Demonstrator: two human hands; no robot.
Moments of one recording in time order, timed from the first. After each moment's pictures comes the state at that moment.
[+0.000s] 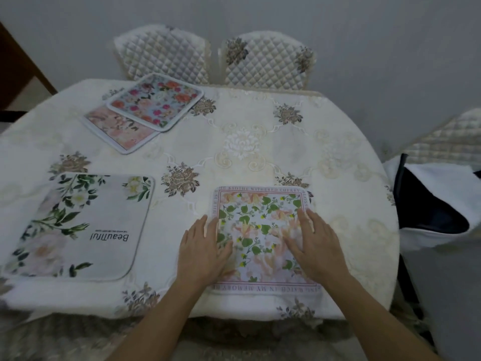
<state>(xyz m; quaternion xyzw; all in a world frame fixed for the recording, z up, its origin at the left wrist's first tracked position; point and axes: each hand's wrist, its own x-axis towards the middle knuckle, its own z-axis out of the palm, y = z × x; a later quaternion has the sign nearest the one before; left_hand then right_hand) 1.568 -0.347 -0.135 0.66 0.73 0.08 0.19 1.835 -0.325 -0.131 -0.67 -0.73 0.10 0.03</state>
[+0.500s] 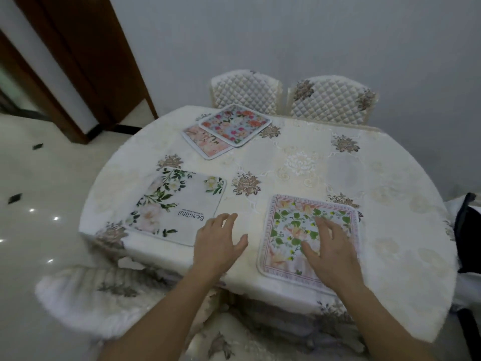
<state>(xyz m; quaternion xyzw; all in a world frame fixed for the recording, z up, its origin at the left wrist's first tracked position) 1.502 -0.437 -0.048 0.62 0.78 0.10 0.06 1.763 -0.378 -0.073 -0.61 -0.77 0.14 0.13</state>
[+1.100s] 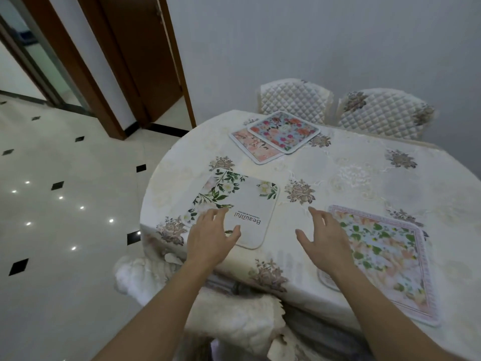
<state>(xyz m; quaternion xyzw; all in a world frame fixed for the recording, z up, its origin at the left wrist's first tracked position) 1.325 -0.493 -0.024 0.55 0.82 0.15 0.06 1.574 -0.392 -0.046 -0.57 -0.80 0.15 0.13</state>
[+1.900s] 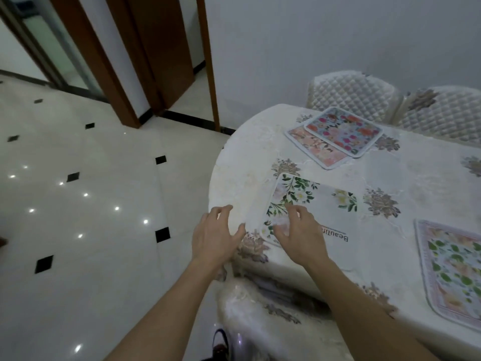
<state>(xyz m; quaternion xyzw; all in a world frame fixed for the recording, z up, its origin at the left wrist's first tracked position) 1.047 -0.528 -0.035 0.52 0.83 0.20 0.09 1.238 -0.437 -0.049 -0.53 -0.82 0.16 0.12</state>
